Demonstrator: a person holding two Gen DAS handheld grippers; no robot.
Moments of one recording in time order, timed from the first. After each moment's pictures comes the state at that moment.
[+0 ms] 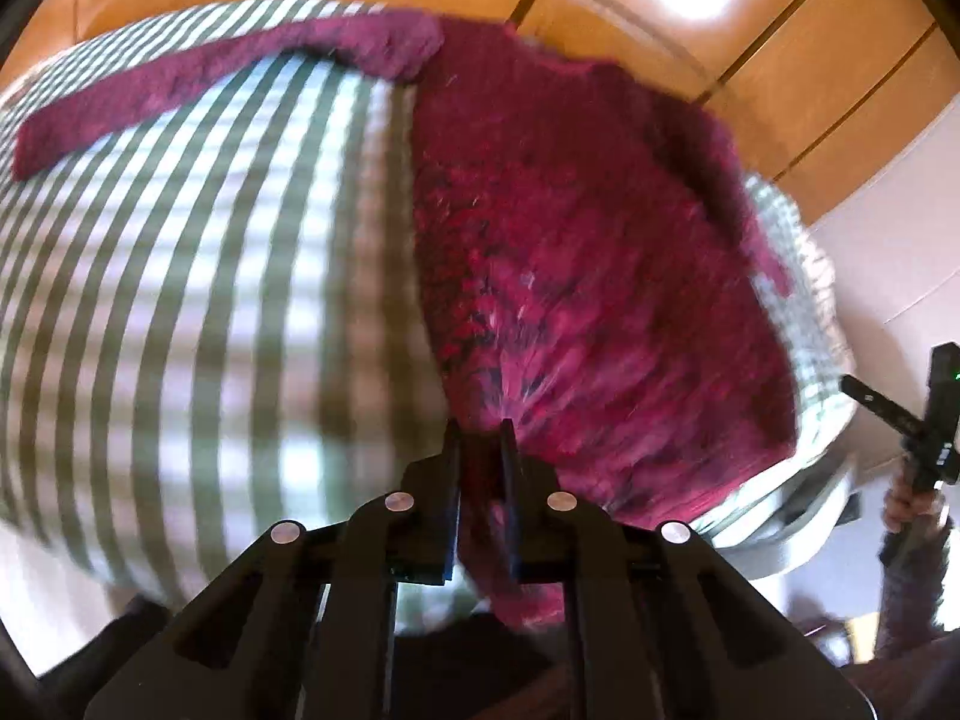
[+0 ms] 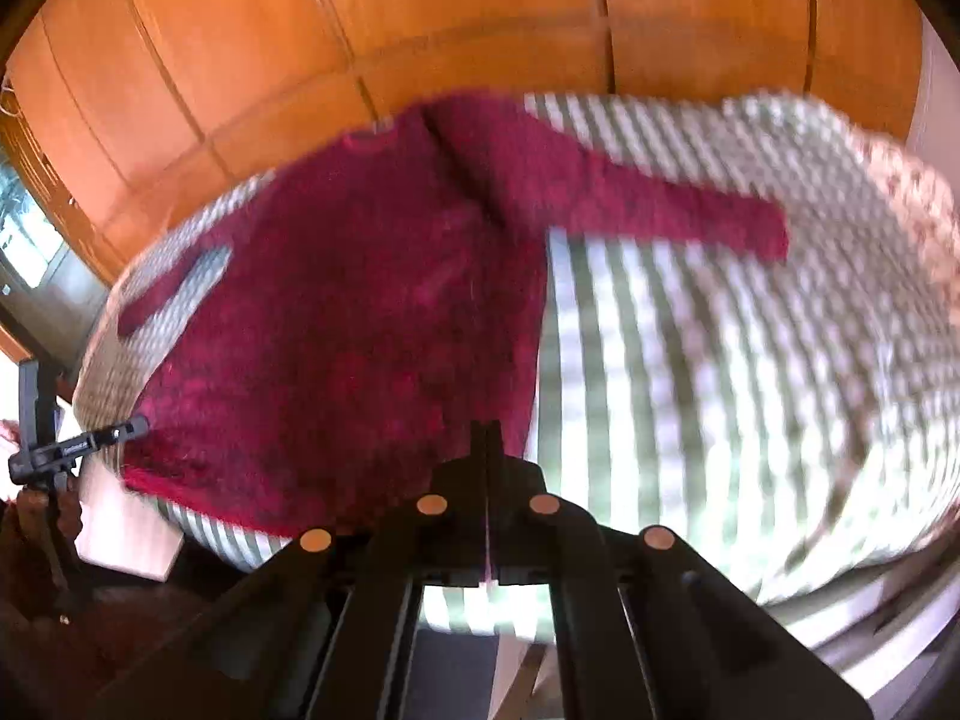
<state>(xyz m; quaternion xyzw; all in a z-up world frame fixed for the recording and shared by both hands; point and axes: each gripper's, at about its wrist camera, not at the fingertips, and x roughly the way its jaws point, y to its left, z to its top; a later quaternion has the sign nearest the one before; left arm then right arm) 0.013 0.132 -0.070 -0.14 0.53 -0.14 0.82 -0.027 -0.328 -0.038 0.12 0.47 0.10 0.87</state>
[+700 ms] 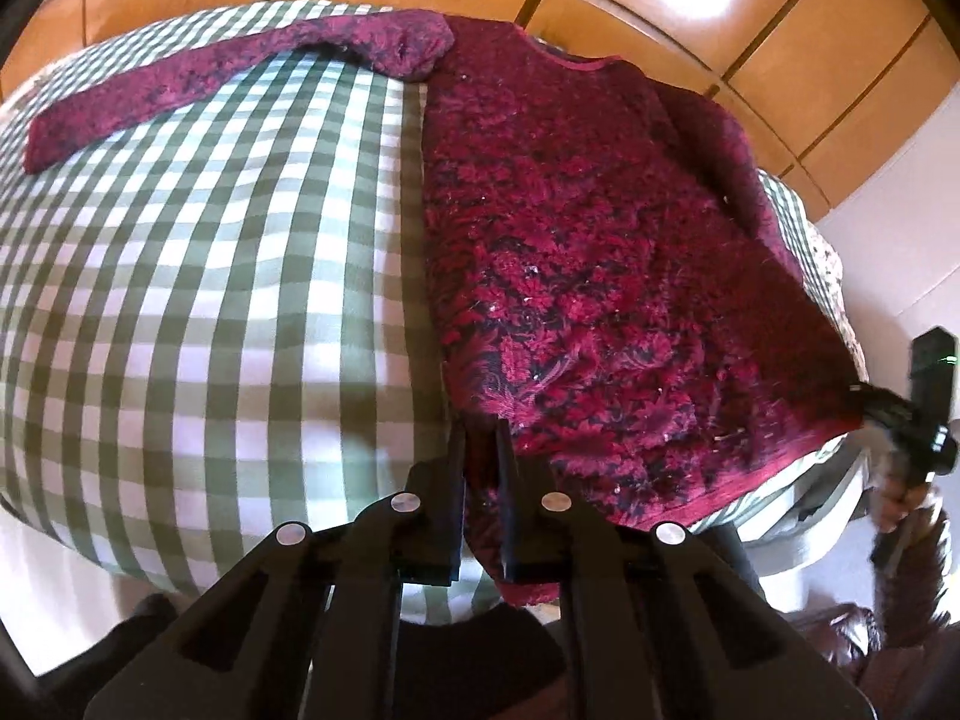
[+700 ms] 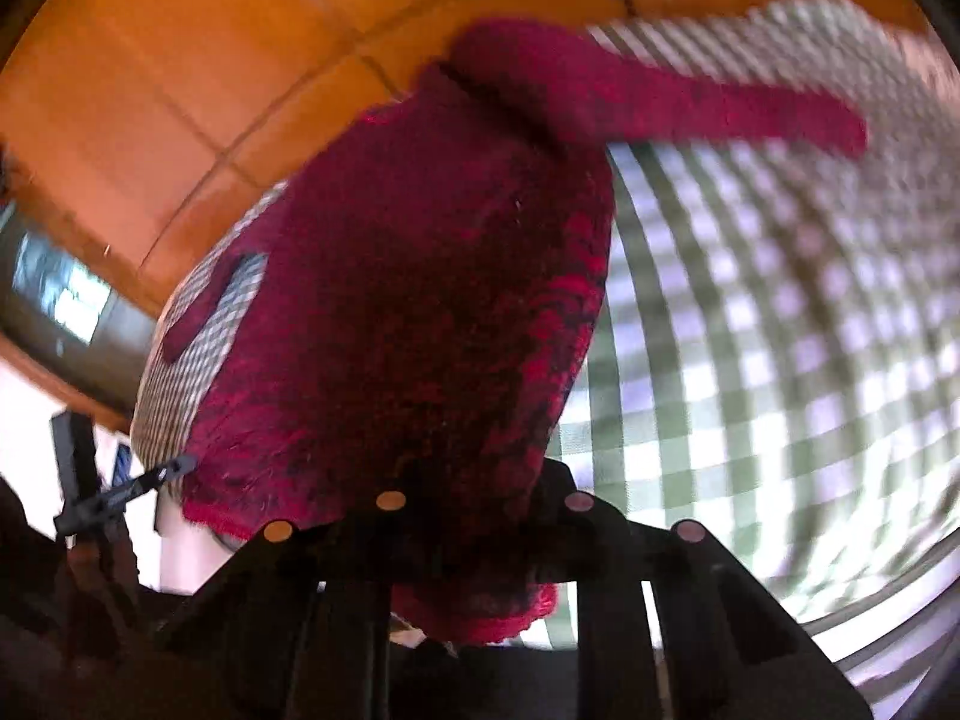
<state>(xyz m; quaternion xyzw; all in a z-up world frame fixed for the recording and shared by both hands) 0.010 0.140 -0.071 -0.13 0.52 -0.14 0.83 -0.012 -0.302 -0.042 0.15 0.47 0.16 0.86</state>
